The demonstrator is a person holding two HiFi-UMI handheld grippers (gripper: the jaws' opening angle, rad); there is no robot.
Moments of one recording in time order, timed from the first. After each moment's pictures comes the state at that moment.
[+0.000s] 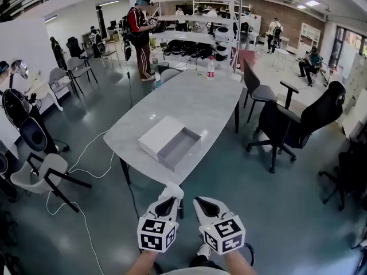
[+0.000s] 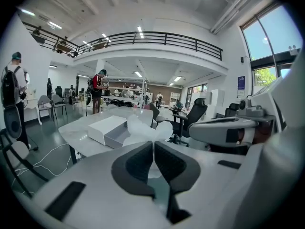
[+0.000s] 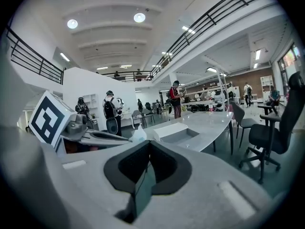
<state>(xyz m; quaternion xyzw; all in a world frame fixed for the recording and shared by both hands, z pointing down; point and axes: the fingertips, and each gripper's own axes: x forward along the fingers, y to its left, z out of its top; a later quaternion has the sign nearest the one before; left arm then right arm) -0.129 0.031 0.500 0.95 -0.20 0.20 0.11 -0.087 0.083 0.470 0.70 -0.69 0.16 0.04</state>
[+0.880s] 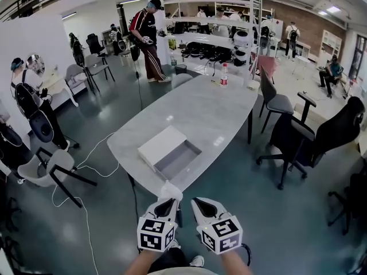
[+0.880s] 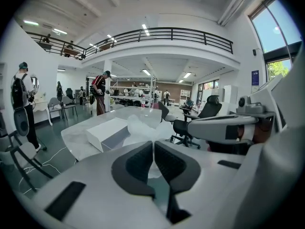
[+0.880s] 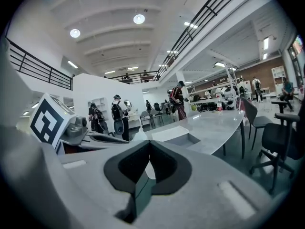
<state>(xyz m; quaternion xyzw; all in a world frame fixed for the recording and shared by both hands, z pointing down) -0.046 0.000 0.499 0.93 -0.27 0.21 0.11 0.002 0.044 0.468 0.65 -0.74 0.17 0.02</state>
